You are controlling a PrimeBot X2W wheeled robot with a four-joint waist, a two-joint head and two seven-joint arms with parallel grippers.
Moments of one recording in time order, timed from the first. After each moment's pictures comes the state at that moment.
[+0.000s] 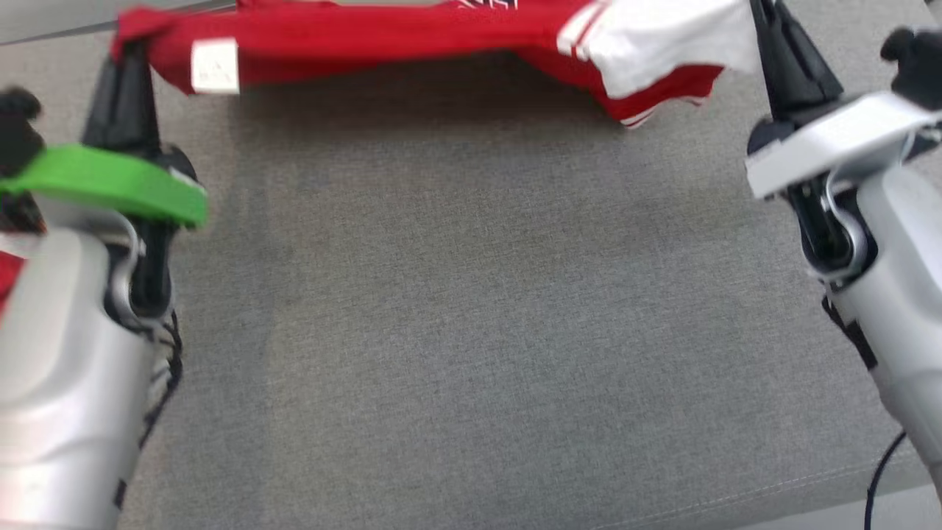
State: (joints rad) left arm -0.80 0.35 -0.35 0.54 -0.81 -0.08 -0.26; right arm -0.83 -0.39 0.42 0.48 0.77 0.13 -0.26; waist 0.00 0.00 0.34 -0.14
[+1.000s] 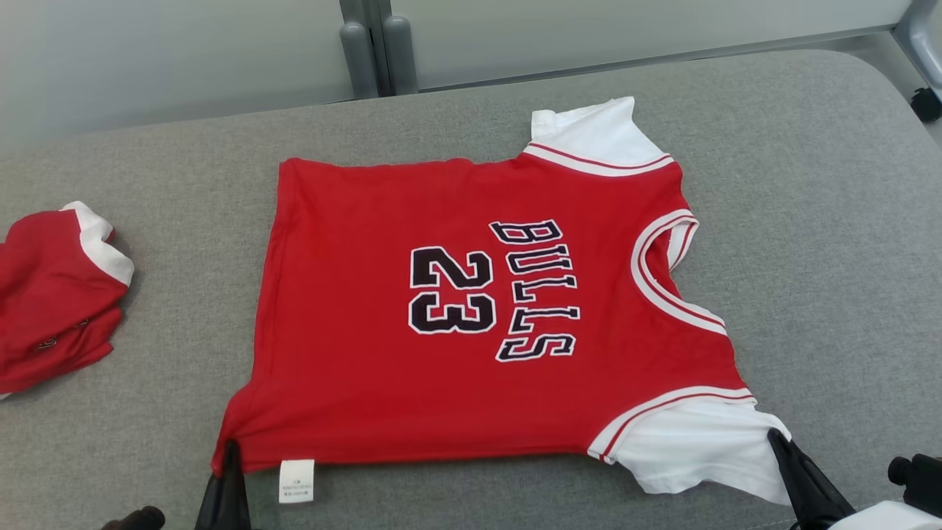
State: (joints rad) left arm 0.11 0.09 -0.04 0.28 -0.62 -0.08 -0.26; right arm 0.29 -0.20 0.00 -0.08 0.69 0.13 0.05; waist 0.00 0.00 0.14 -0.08
